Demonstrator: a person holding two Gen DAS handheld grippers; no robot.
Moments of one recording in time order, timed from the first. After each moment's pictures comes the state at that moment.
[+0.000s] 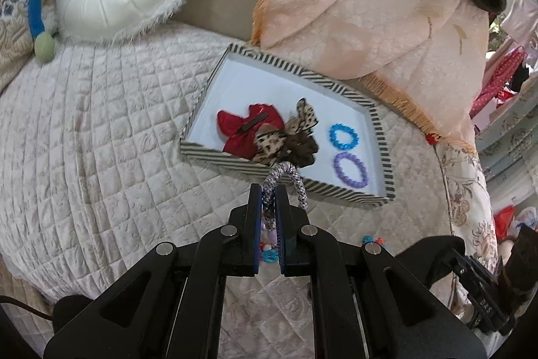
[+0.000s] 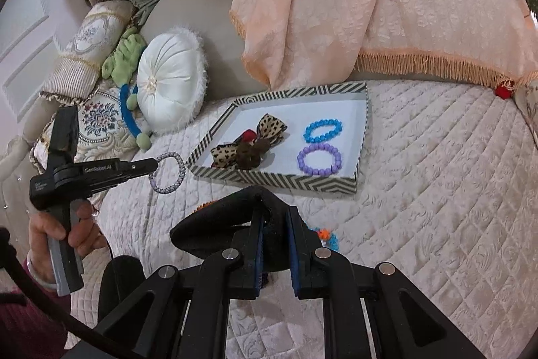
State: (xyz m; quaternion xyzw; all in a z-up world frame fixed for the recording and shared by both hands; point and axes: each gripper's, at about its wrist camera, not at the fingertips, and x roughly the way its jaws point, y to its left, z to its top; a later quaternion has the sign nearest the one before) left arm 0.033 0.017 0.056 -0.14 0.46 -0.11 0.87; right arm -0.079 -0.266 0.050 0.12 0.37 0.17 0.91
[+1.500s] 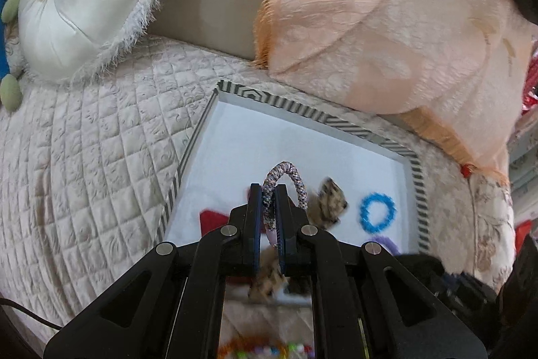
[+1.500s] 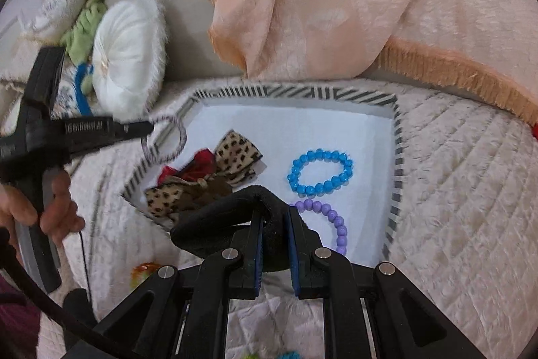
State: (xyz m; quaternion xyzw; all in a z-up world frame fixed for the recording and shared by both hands) left arm 0.199 -0.002 0.021 -0.11 0.49 -0.06 0.86; right arm 0.084 -0.227 0.009 0.06 0.44 0.15 0.88
